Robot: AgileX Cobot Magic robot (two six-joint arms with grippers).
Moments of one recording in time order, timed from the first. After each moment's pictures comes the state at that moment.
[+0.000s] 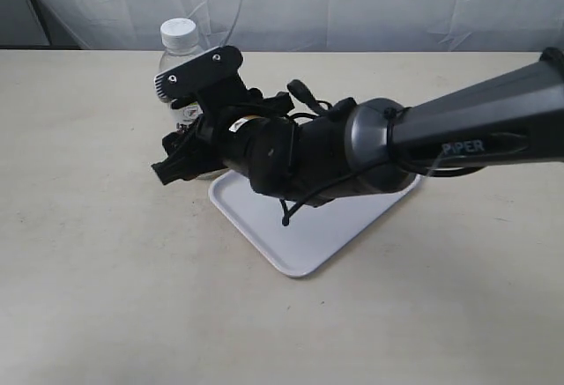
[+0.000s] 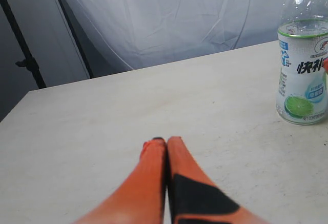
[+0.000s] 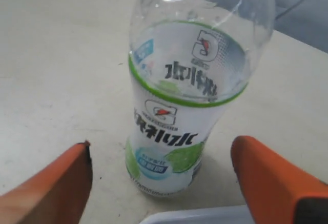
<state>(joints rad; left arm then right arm) -0.04 0.00 0.00 0.05 0.24 0.12 1.03 2.00 -1.16 0.87 -0.35 -0.83</state>
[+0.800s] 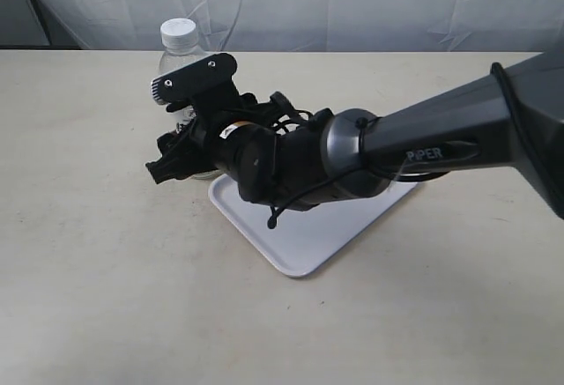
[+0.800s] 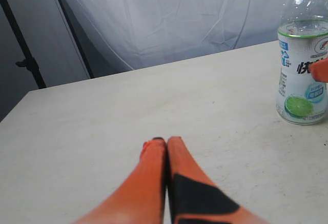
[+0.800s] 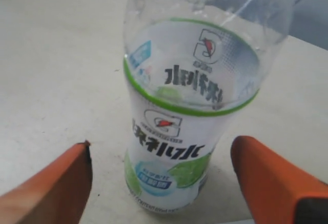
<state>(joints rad) -0.04 0.00 0.00 0.05 0.24 0.12 1.04 2.07 -1.21 0.84 -0.40 -0.76</state>
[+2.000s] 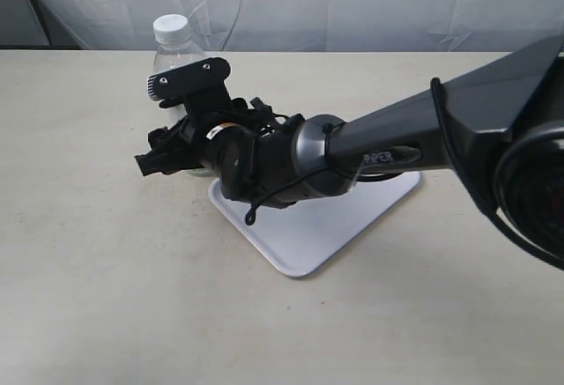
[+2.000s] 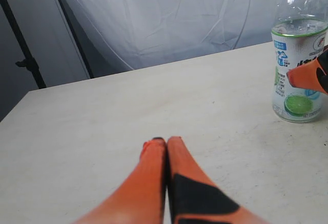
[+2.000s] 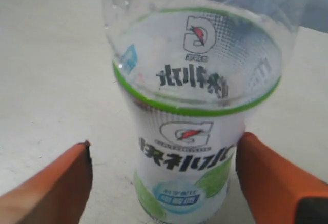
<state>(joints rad) -0.04 0.00 0.00 0.05 0.24 0.12 1.04 2.17 -1.32 0.85 -0.40 -0.68</state>
